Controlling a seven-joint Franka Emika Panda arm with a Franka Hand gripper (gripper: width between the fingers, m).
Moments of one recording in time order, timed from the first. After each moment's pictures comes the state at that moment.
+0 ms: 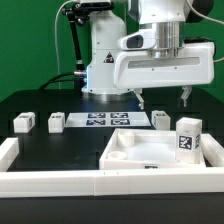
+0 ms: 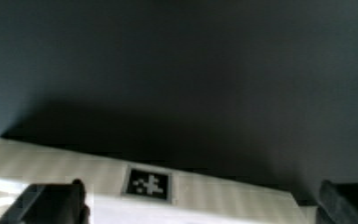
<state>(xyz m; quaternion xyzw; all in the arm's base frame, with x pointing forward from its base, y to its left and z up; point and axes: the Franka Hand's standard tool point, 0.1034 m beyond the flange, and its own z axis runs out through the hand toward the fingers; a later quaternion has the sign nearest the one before) 0.438 0.089 0.063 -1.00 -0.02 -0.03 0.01</state>
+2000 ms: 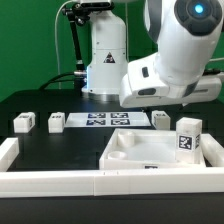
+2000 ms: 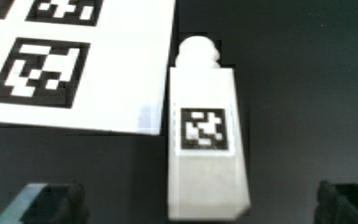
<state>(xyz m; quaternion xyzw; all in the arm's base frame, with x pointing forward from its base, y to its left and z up) 0.390 0.097 0.038 -0.90 -0.03 0.44 0.01</state>
